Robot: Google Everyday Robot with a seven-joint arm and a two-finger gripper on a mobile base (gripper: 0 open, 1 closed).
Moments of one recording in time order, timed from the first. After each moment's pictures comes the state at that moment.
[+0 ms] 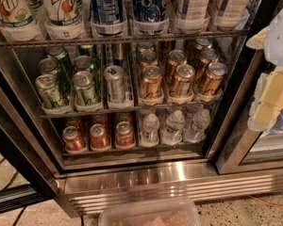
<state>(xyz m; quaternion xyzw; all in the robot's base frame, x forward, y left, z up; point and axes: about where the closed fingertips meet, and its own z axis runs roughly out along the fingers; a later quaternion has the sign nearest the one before) 0.438 -0.217 0.976 -0.60 0.78 -0.03 0.16</state>
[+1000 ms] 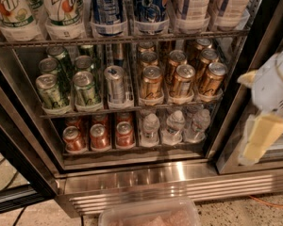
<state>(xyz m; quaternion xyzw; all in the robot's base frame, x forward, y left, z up) 0.421 -0.217 0.903 -0.61 0.78 -0.02 0.15</state>
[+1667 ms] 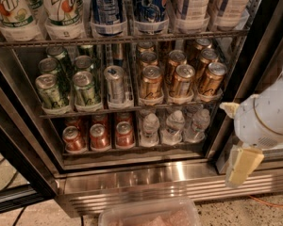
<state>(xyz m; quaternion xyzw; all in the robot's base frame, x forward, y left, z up) 0.413 -0.207 0.821 -0.64 0.75 0.00 0.17</state>
